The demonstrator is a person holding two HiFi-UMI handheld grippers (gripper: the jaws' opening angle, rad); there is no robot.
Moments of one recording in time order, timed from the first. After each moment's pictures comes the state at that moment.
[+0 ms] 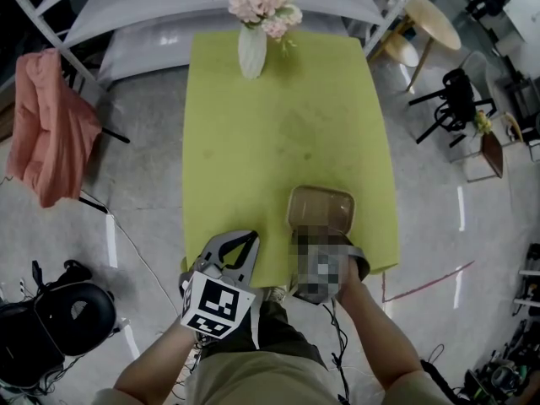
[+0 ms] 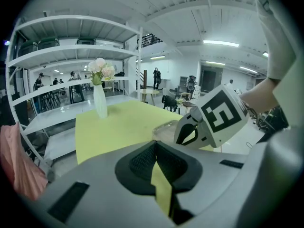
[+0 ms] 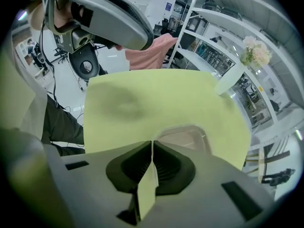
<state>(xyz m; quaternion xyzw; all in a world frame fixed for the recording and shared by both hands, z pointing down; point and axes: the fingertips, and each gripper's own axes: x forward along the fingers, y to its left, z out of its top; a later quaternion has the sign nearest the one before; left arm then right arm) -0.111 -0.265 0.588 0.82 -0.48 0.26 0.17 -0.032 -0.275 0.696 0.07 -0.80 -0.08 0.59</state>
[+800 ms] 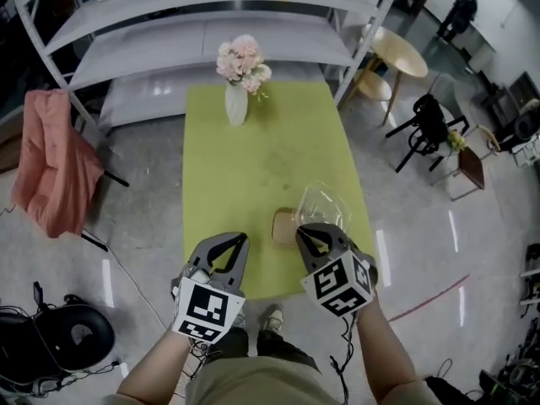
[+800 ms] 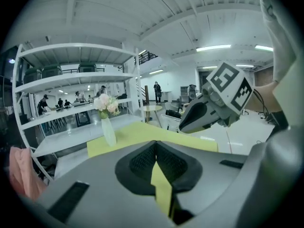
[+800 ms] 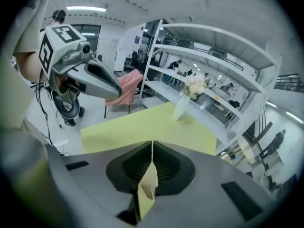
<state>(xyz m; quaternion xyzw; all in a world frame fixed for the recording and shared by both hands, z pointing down) -0.106 -0.264 0.474 0.82 -0.52 0.22 0.07 -0.018 -0.301 0.514 0.23 -0.88 -0.05 0.41</state>
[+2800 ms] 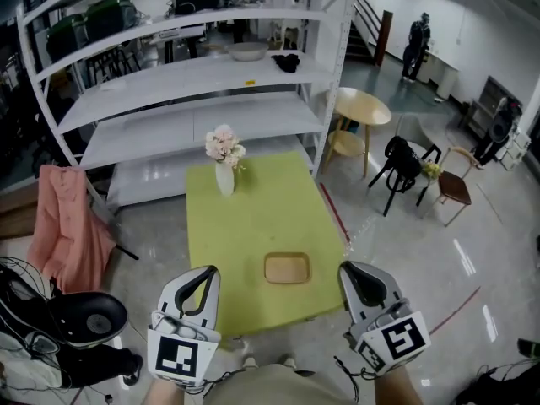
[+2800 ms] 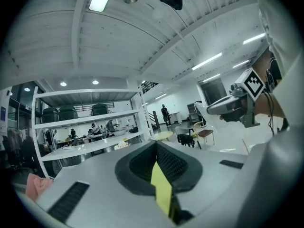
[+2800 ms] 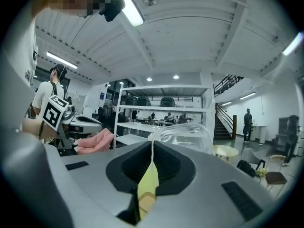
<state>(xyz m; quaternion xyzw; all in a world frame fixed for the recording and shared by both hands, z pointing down) -0.101 -0.168 0.274 0.80 -0.58 0.12 -0.07 0.100 -0.196 0.274 0.41 -0.91 -0.02 0.07</state>
